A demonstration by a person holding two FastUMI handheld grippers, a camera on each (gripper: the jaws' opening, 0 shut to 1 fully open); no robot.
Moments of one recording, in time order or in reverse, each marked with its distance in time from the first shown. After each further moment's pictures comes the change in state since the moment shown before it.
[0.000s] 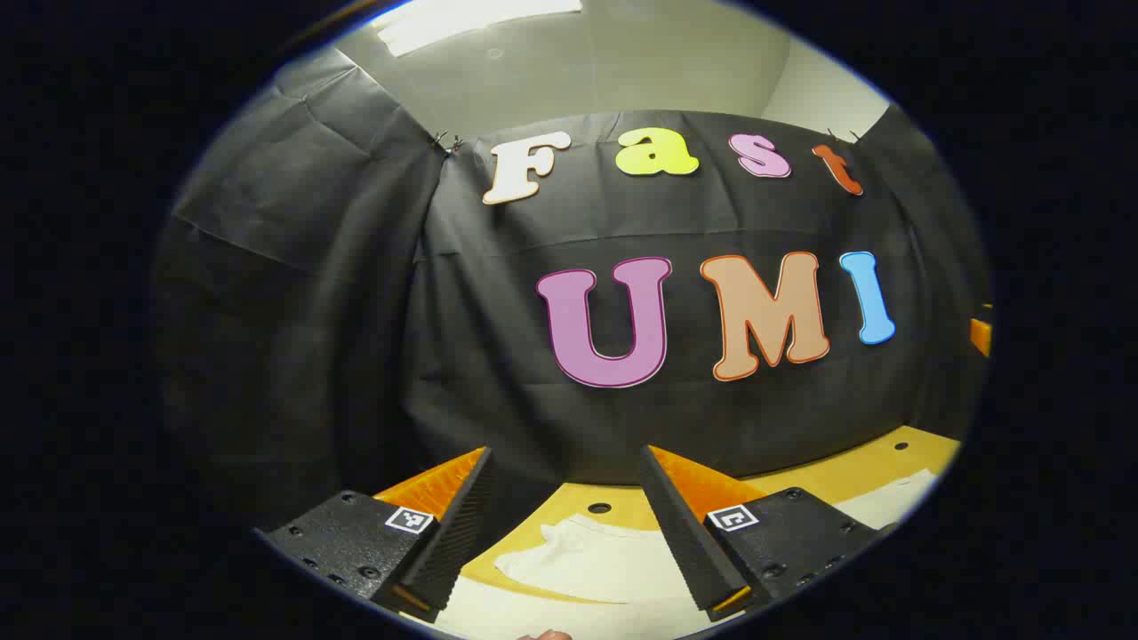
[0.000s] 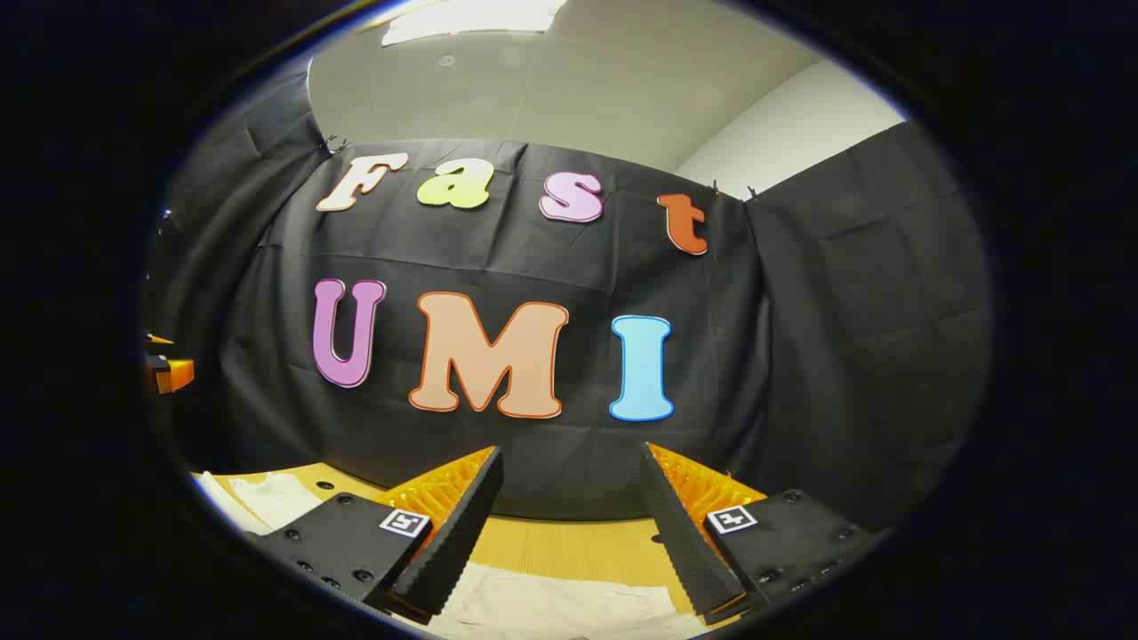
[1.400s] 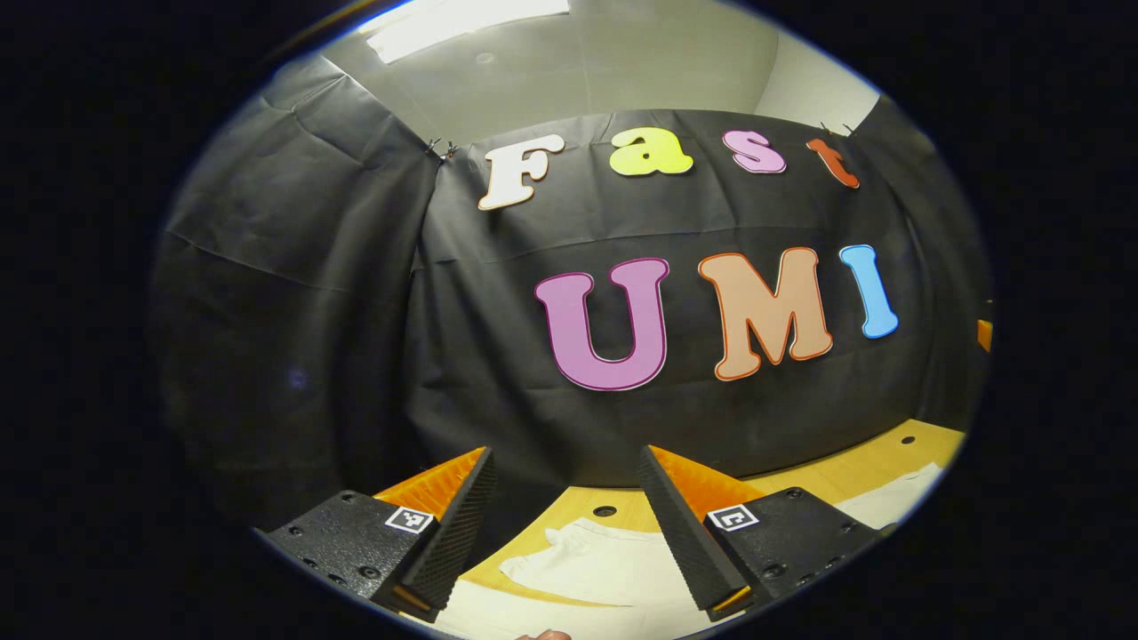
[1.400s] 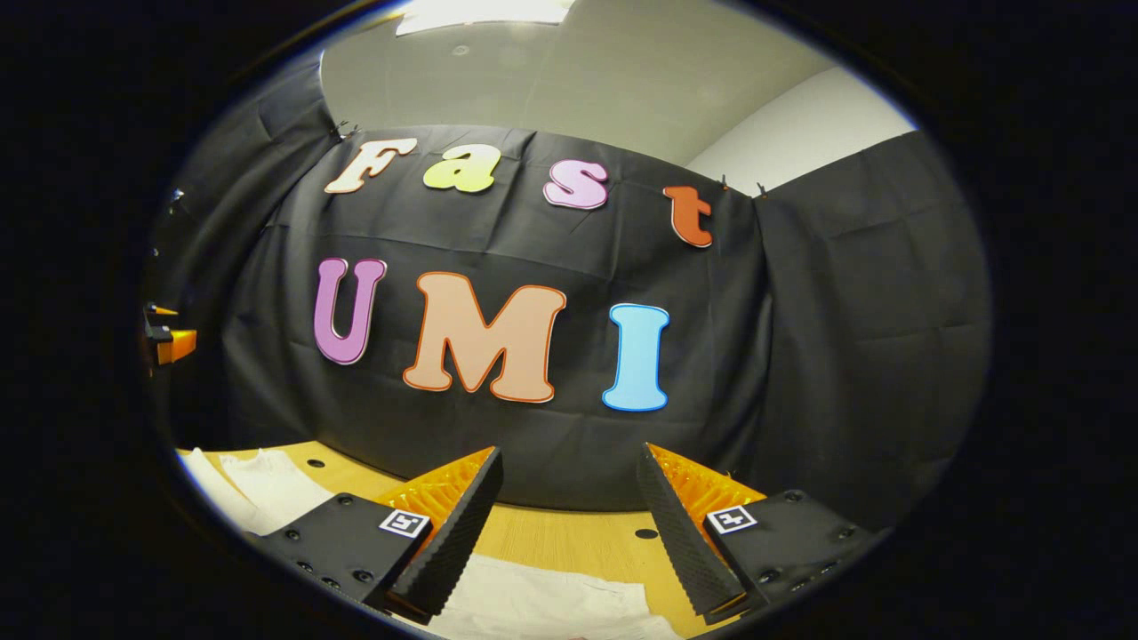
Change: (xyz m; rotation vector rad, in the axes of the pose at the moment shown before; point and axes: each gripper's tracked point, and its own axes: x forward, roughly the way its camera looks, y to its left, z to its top) left arm 0.006 -0.003 0.002 0.027 -0.008 0.019; right arm -0.005 -0.023 -0.020 -0.085 0.049 0.039
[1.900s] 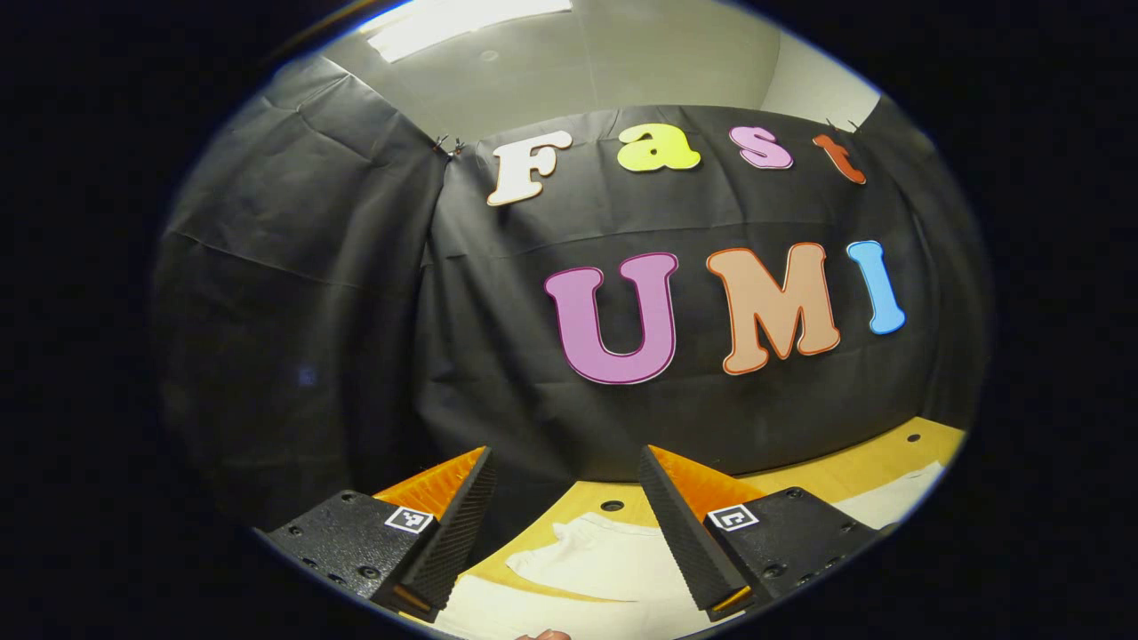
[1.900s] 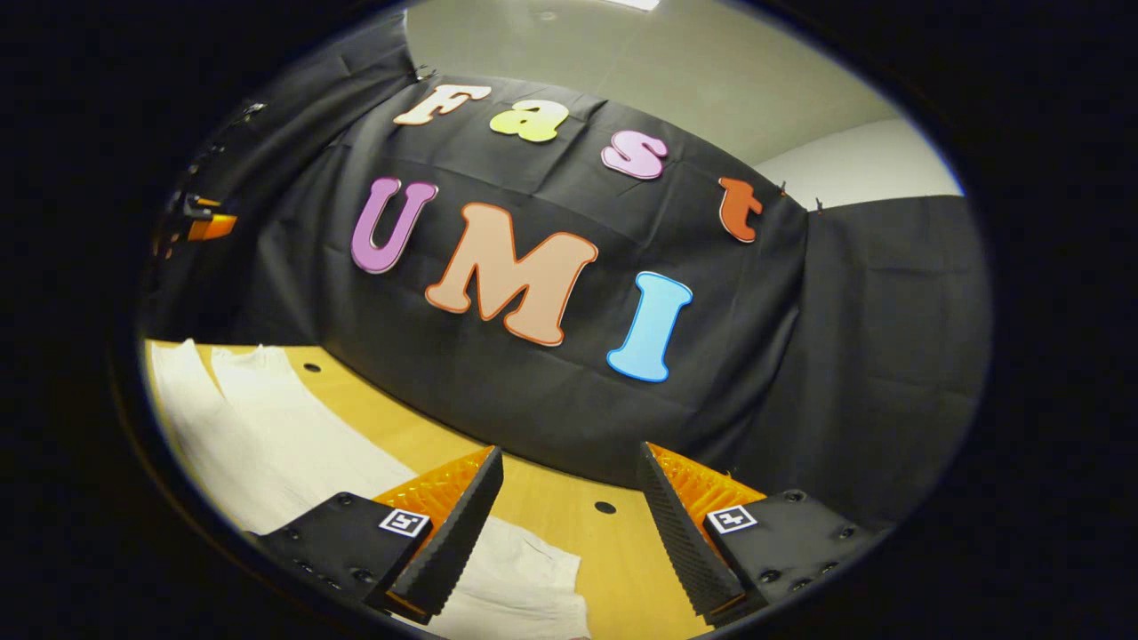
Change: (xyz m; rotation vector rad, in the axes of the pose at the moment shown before) left arm -0.003 0.003 -0.004 0.001 0.020 0.034; right arm -0.035 -0.032 -0.061 -0.282 0.128 0.096
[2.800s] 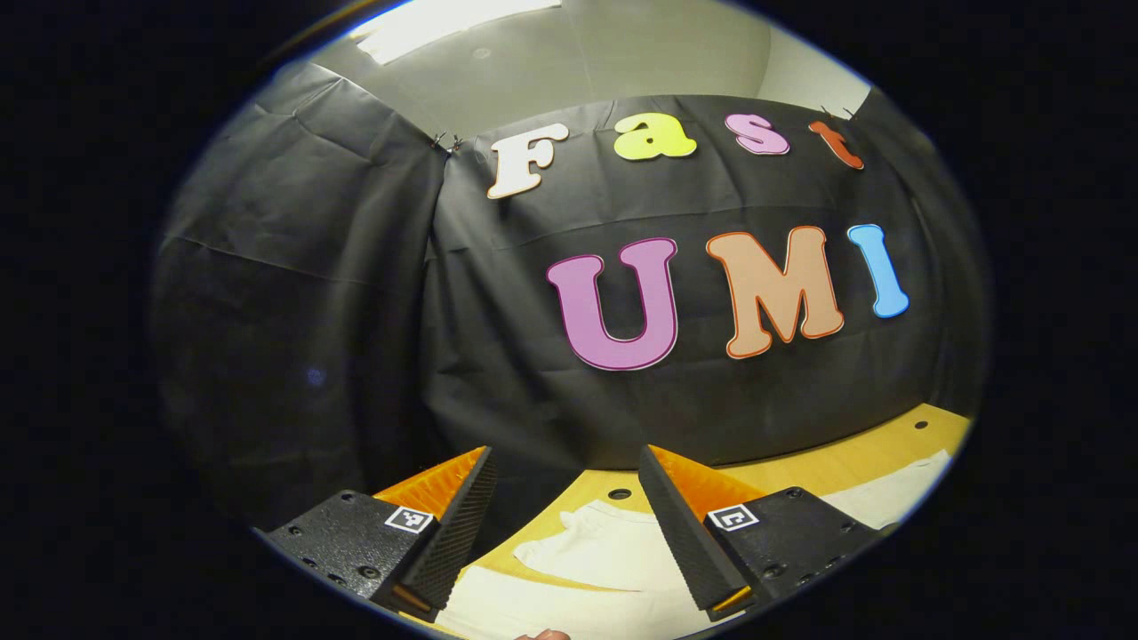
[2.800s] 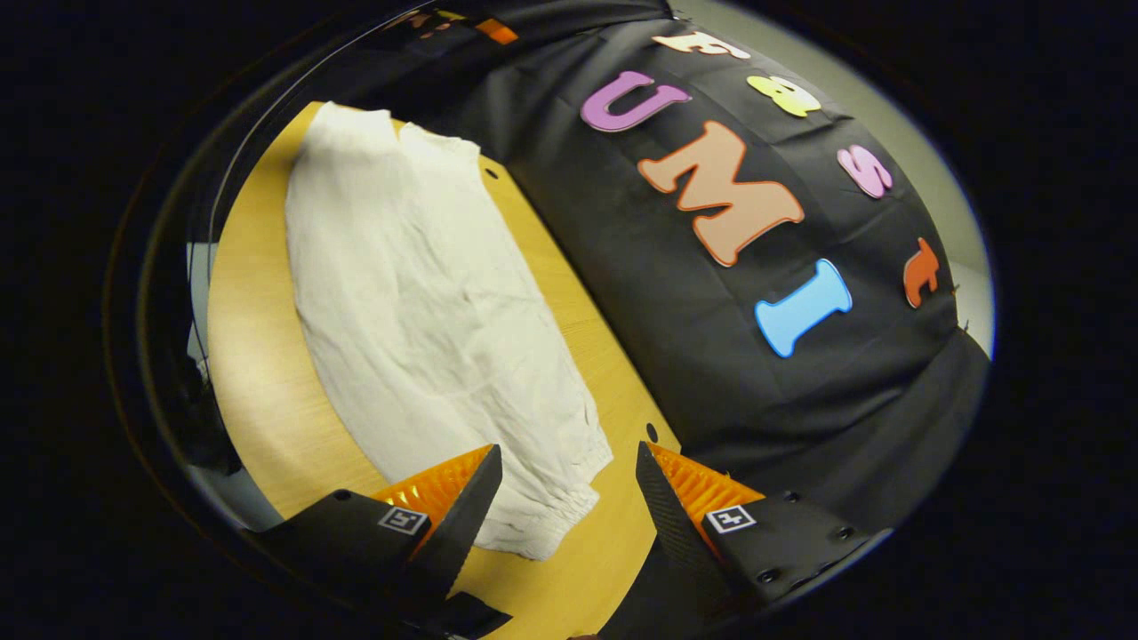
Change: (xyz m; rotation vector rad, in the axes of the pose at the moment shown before) left arm -0.017 0.001 -0.018 0.035 0.039 0.024; right arm -0.074 0.068 -0.178 -0.607 0.242 0.447
